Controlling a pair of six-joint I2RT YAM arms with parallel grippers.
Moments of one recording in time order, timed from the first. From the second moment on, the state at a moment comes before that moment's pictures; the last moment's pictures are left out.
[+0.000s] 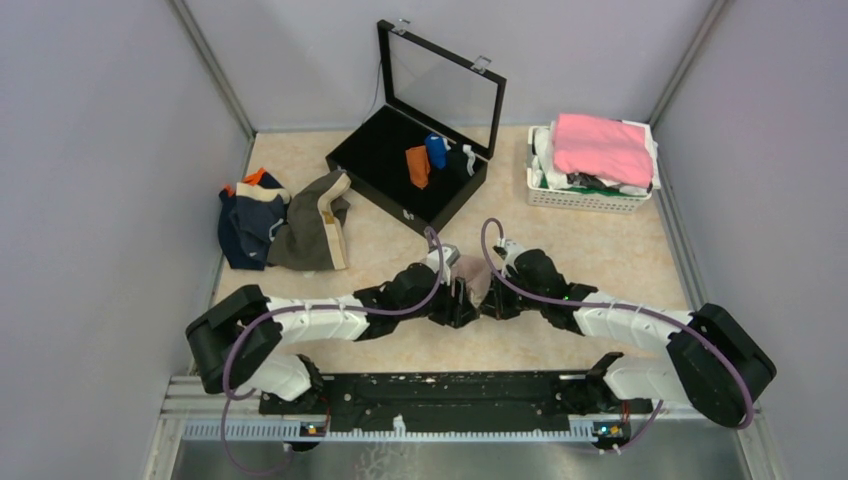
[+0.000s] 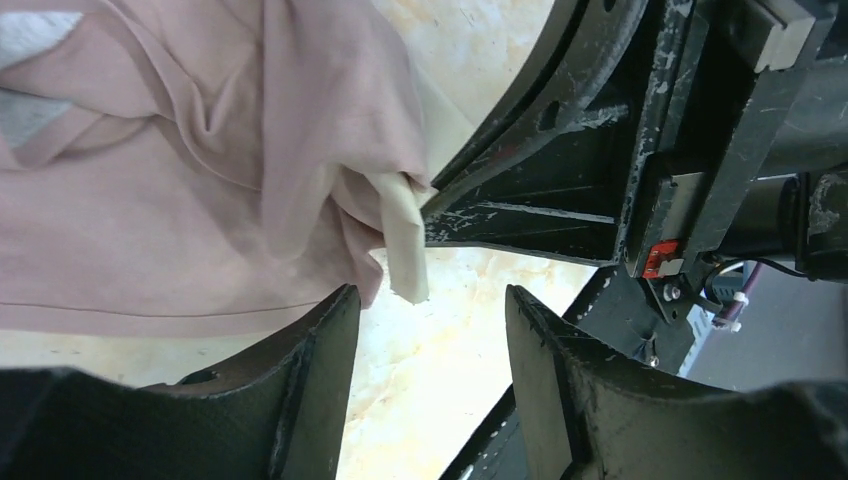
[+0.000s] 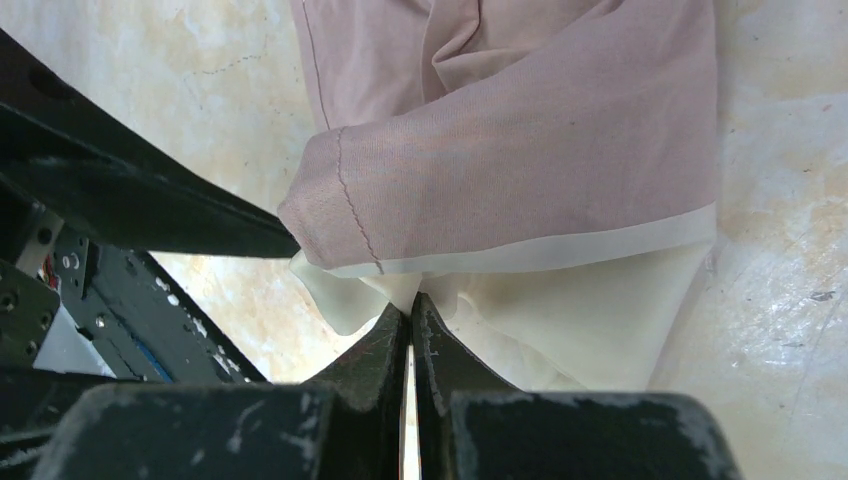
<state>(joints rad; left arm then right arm) -1.00 1.41 0.58 0.30 0.09 -0.67 0.71 1.21 0.42 0.07 -0.26 0.52</state>
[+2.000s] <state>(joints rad) -0.60 1.25 1.14 -0.25 -0.07 -0.37 0.60 0.78 0.92 -0.47 0.24 0.36</state>
